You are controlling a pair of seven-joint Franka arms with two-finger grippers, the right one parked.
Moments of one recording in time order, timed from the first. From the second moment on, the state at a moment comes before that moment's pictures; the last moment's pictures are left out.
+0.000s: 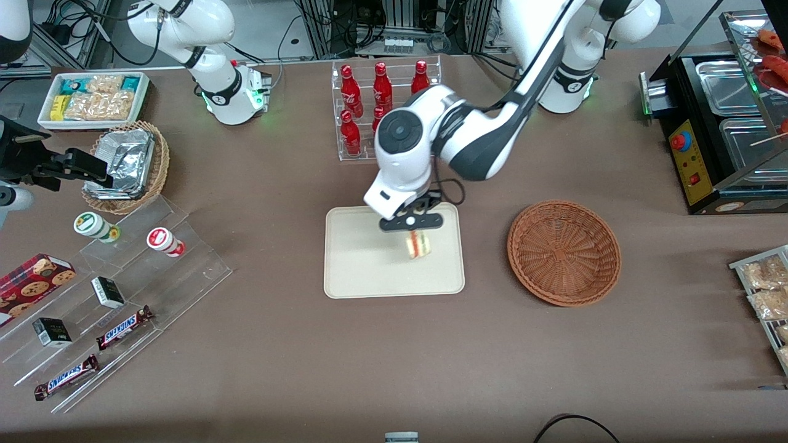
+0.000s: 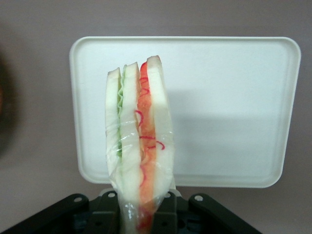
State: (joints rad) arm -0.74 0.60 -0.08 -1.40 0.03 1.95 -0.85
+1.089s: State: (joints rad) arm -0.82 0.82 -0.08 -1.38 0.09 2.14 -0.83
